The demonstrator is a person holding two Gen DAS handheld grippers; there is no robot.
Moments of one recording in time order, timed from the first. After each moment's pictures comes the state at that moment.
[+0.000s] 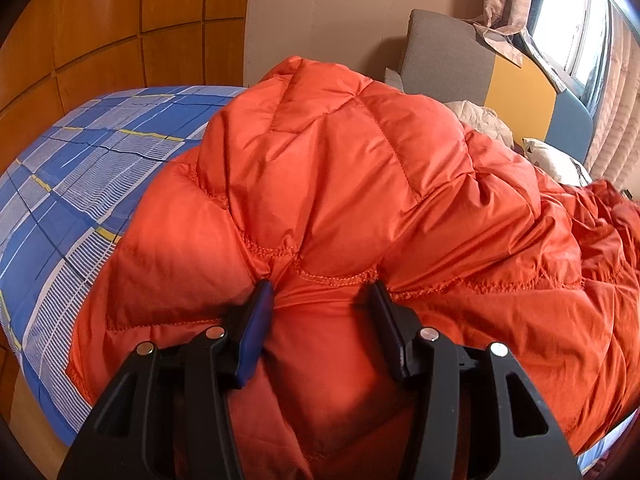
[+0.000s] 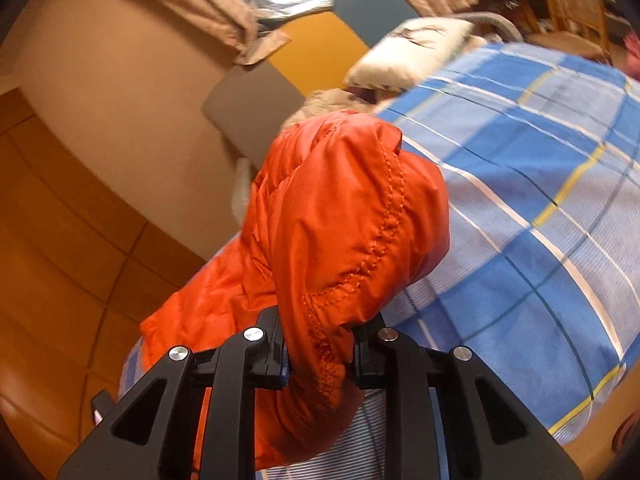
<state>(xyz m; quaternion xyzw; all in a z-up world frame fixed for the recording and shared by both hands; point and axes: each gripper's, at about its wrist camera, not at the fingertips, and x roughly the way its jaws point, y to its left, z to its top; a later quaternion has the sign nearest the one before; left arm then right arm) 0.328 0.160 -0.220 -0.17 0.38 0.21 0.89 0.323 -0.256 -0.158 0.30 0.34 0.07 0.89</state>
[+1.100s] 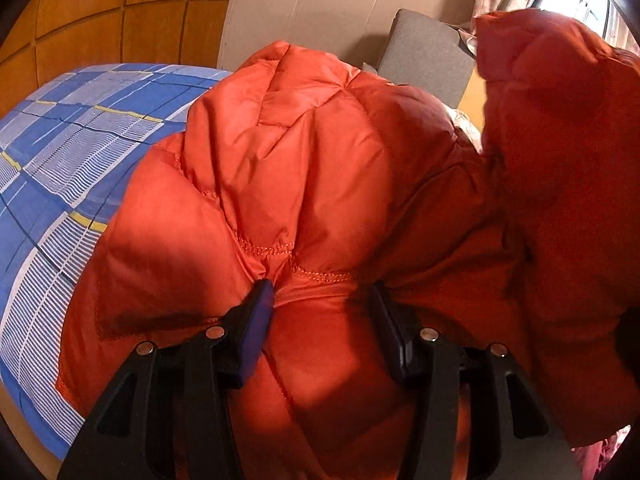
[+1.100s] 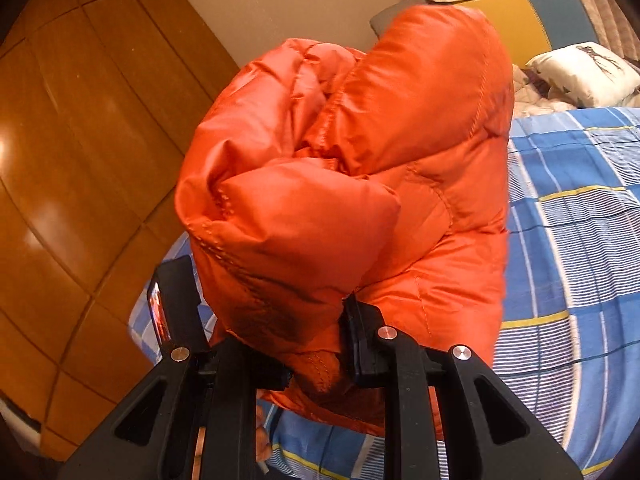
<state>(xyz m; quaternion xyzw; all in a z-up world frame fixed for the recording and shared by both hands) 0.318 0.186 -0.223 -0.23 0.38 0.14 0.89 0.305 -0.098 -0.147 0.14 0.38 0.31 0.86</state>
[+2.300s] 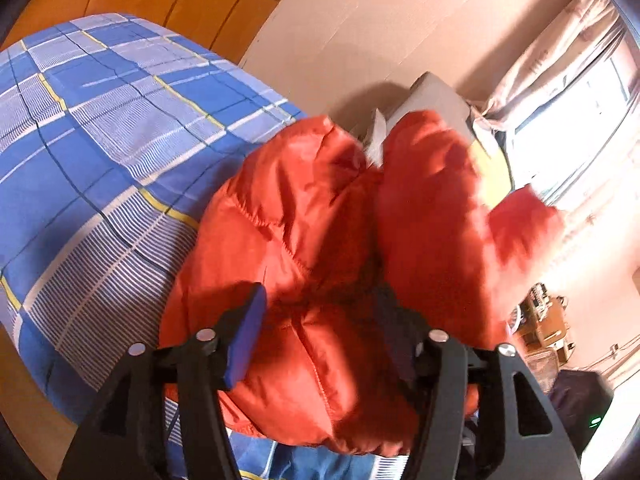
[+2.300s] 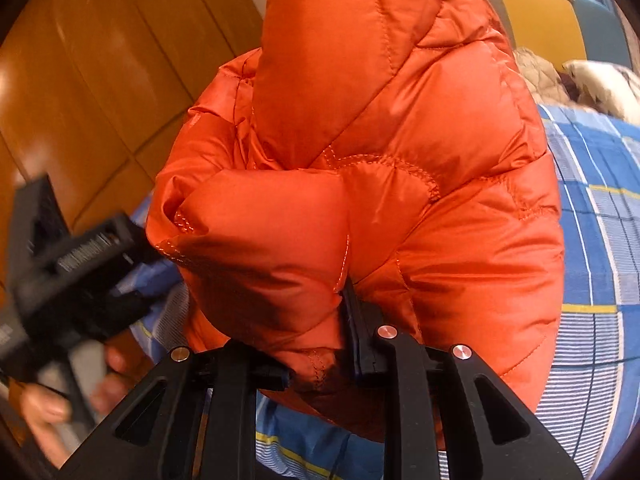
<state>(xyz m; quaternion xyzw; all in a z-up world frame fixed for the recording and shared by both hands) 0.242 0.263 -0.190 -0.38 0.30 0.12 0.87 0.276 -0.017 -0.175 0.04 0.42 0.31 0.85</state>
